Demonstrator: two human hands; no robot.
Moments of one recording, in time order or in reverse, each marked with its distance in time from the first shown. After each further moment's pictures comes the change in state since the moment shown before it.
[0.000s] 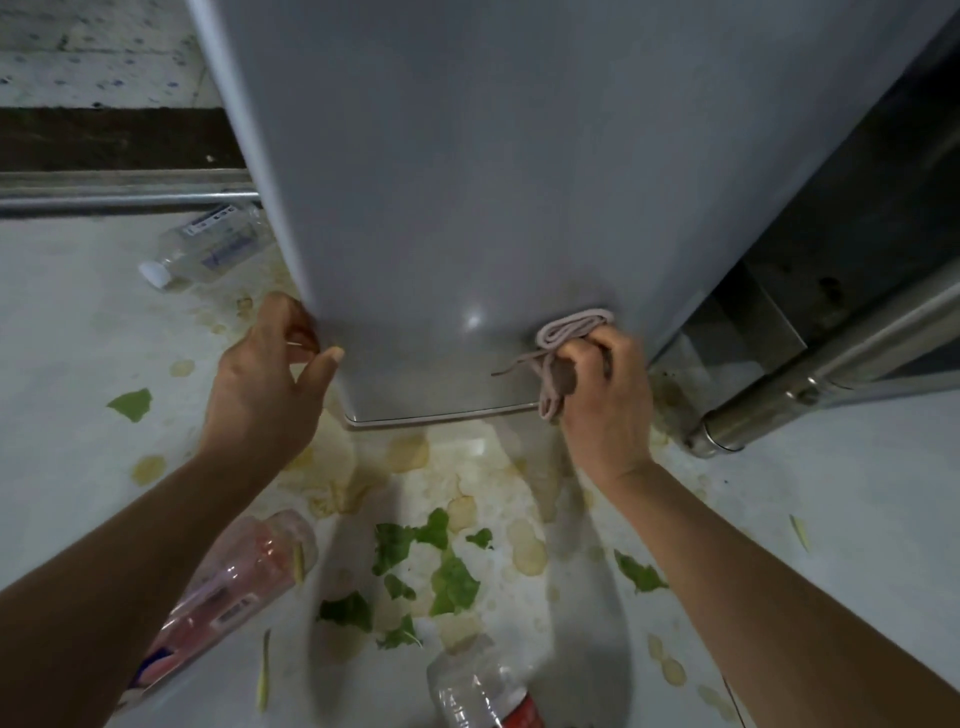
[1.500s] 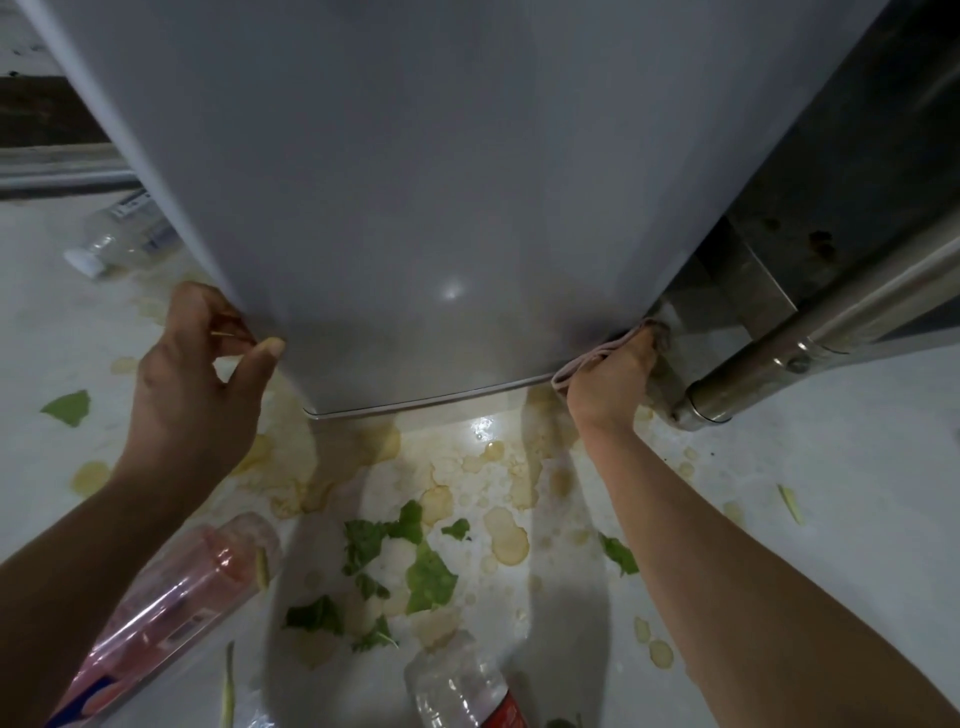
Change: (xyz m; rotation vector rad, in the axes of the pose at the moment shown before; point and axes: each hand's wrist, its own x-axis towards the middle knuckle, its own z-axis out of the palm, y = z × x) left_hand -0.001 -0.012 0.009 -0.058 0.060 0.104; right_hand -0.002 0.028 0.026 0.355 -0.078 1.090
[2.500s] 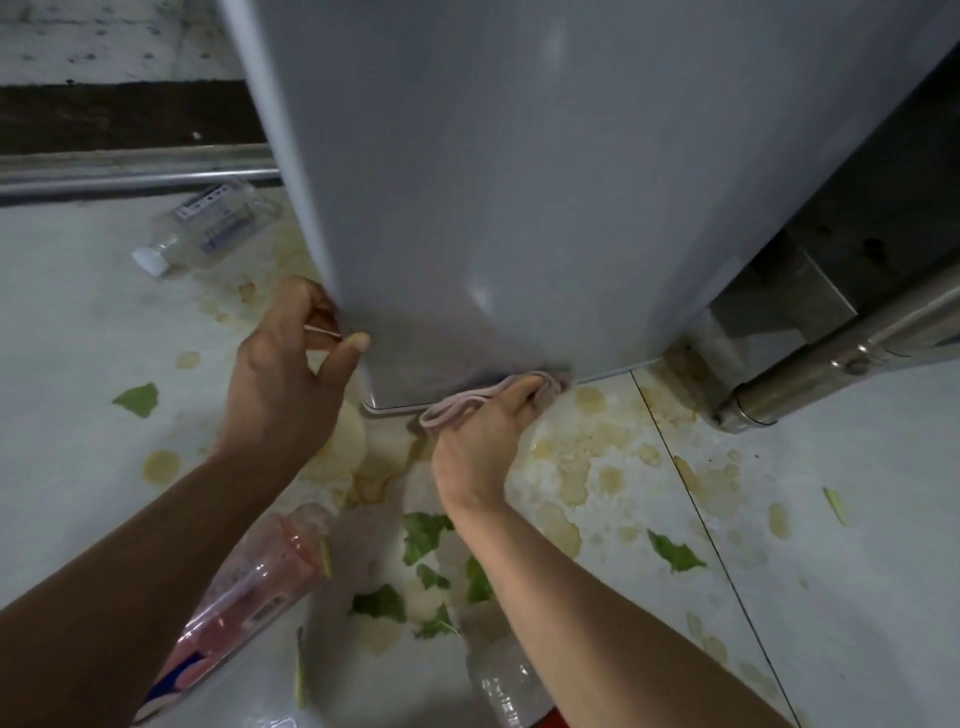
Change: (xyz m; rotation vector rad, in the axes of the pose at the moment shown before) left_hand 0.004 0.002 -0.007 -0.022 -0.071 0.011; right_hand -0.153 -0.059 0.079 0.233 -0.280 0.100
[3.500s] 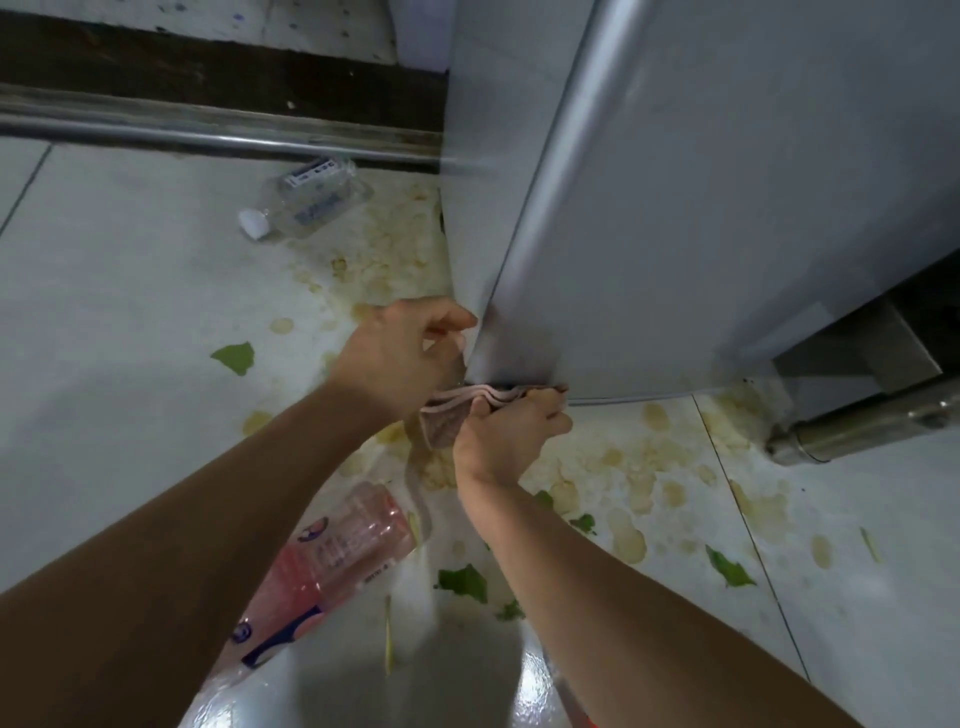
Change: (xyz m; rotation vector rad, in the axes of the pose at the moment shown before) left_hand 0.014 -0.037 -0.031 -0.147 -0.328 -0.121; right_hand -0.032 -0.020 0.069 -0.276 0.191 0.108
